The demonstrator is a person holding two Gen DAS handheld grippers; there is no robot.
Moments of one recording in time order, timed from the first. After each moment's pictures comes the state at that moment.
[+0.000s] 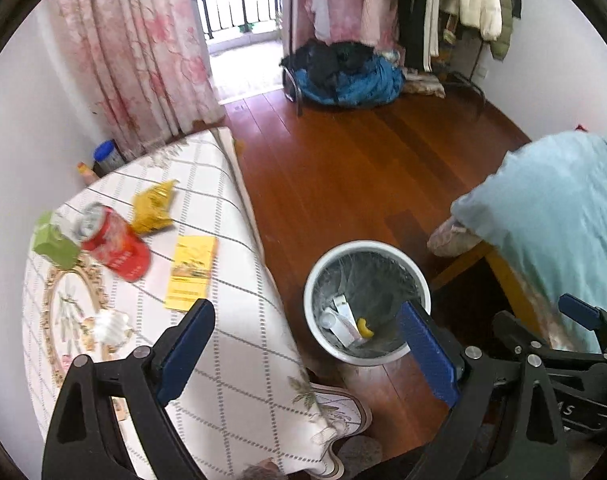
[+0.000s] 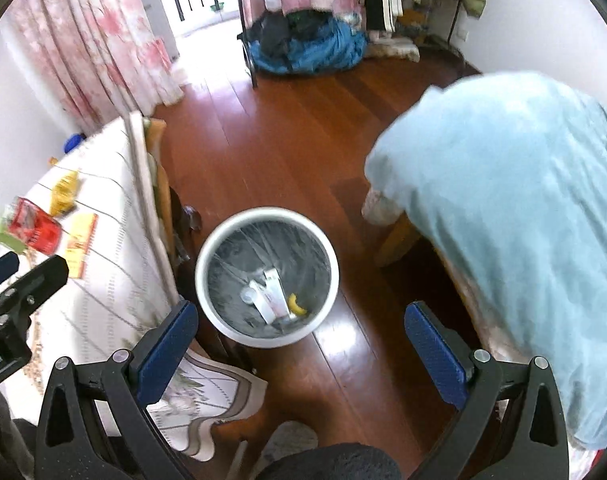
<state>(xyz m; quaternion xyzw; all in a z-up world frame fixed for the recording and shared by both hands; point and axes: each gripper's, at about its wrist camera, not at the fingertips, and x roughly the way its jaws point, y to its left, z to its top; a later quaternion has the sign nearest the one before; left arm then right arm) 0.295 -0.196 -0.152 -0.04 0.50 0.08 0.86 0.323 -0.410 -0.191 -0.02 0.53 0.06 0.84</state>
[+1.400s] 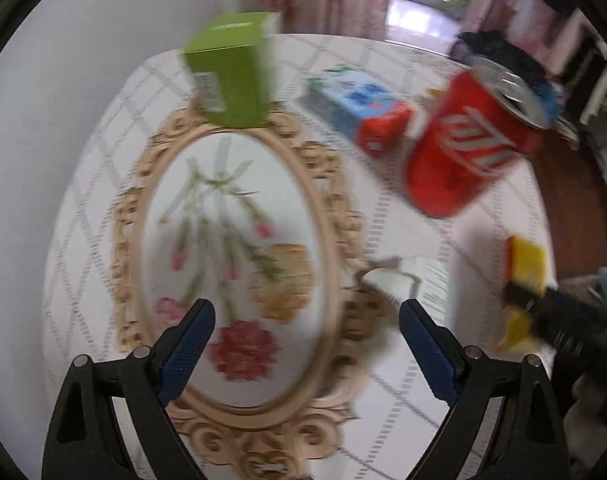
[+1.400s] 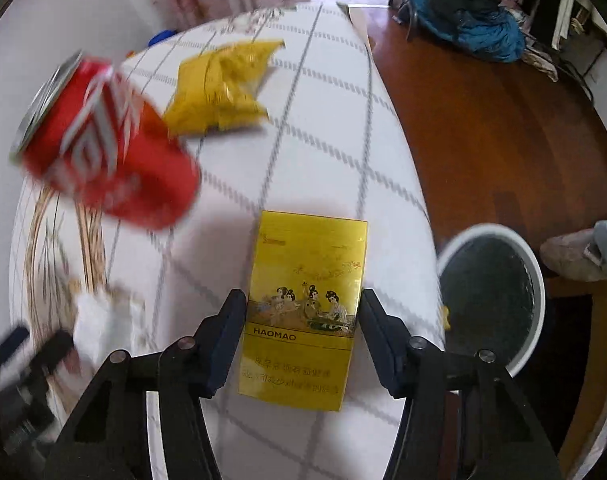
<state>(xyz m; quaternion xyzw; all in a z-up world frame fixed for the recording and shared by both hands) 0.220 0.073 -0.282 -0.18 0.56 0.24 0.78 0.347 -0.074 -0.315 -0.10 0.61 0.21 0.75</state>
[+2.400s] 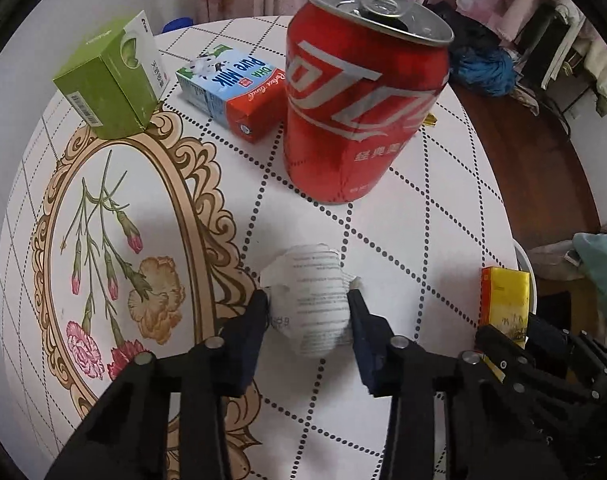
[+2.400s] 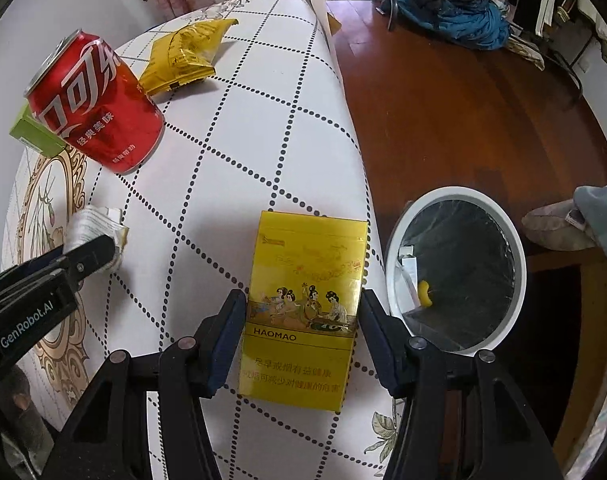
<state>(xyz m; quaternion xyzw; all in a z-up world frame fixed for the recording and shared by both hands) 0.267 0.030 -0.292 -0.17 0.57 0.16 0.78 0.327 -0.140 -0.316 -0.11 0.61 0.19 0.76</state>
